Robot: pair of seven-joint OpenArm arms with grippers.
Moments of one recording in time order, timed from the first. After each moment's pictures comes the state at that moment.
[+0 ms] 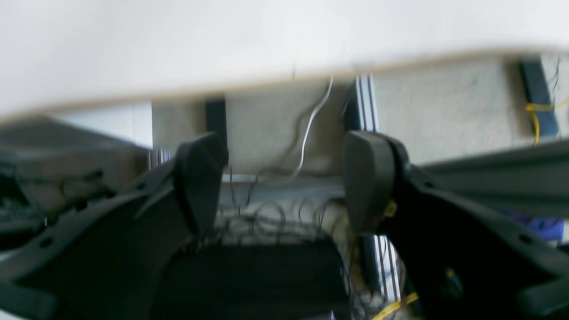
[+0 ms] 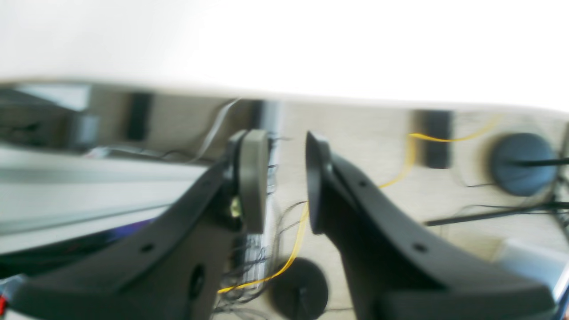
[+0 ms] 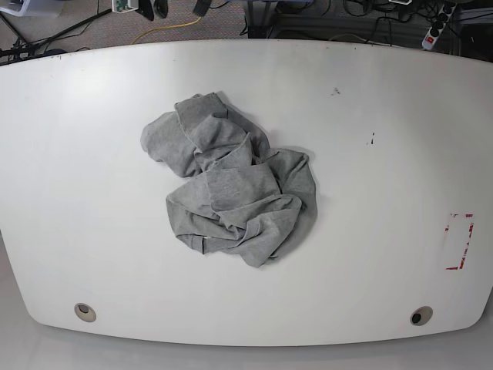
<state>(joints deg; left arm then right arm) 73.1 -10.0 -8.9 111.0 -4.4 -2.6 -8.7 -66.1 3.4 16.5 111.3 11.4 23.5 -3.6</state>
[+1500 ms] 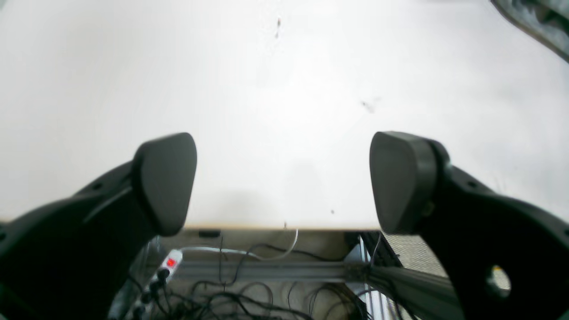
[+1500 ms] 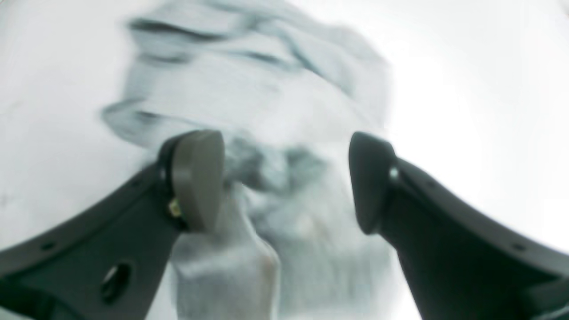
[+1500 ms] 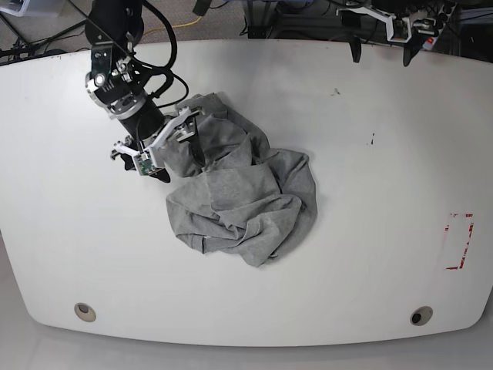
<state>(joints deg) 60.0 -5.9 -9.2 112.3 -4.0 -2.8 -7.8 -13.9 10.0 3.9 112.6 16.7 24.7 -37.1</state>
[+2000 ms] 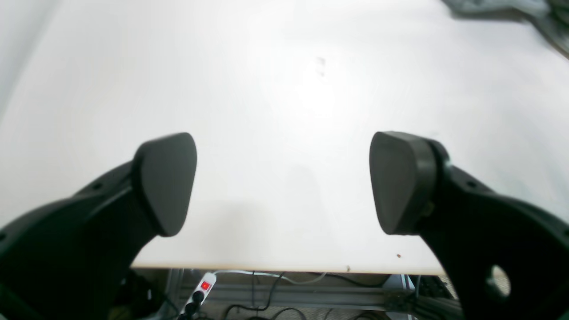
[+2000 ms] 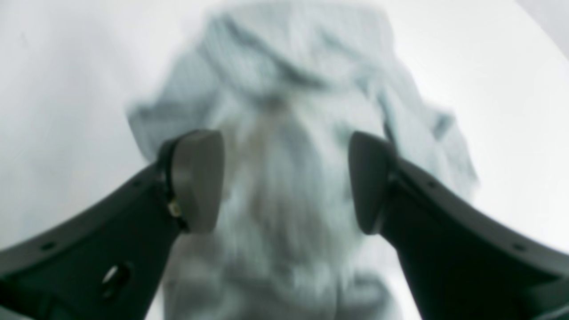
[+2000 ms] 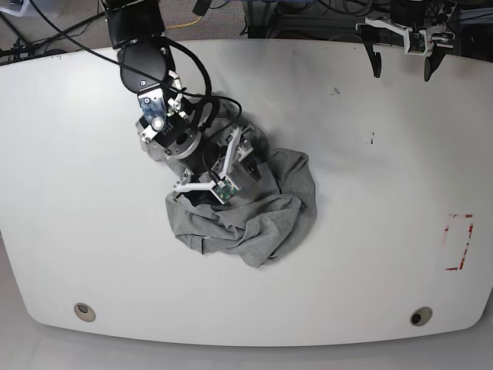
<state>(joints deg) 57.3 -8.5 -12.3 112.2 -4.0 -2.0 -7.9 2.0 8.0 -14.9 100.5 3.3 24.9 -38.4</state>
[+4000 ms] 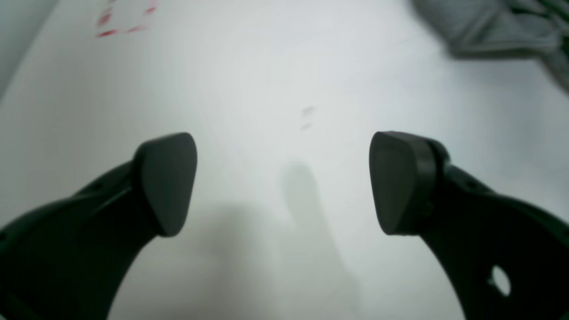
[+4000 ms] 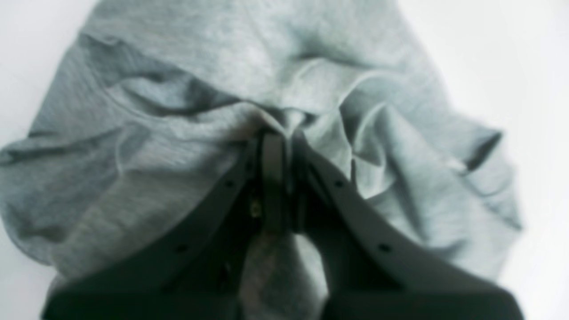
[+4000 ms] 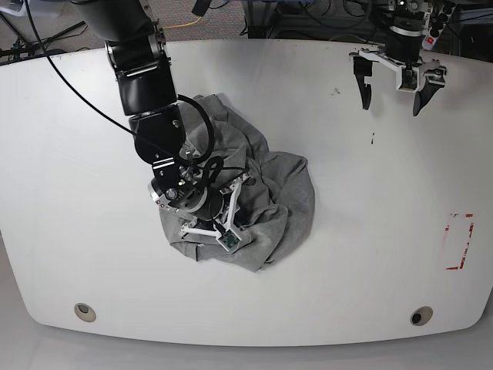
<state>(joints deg) 44.5 -12.2 -8.1 111.9 -3.9 -3.0 1.8 20.9 4.2 -13.7 70.2 1.9 29.2 -35.6</state>
